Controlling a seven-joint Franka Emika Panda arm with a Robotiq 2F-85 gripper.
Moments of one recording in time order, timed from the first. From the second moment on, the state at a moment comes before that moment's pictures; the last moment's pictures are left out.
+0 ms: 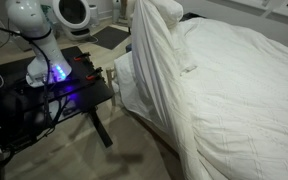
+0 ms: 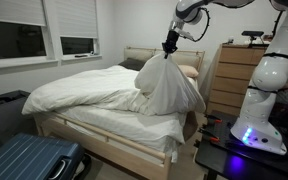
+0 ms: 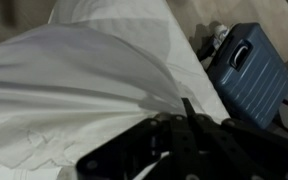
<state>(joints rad) -0.12 -0.19 -0.09 -2.09 0.22 2.03 0.19</state>
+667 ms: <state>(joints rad) -0.06 -0.32 -0.05 -2.14 0.22 1.68 0.13</state>
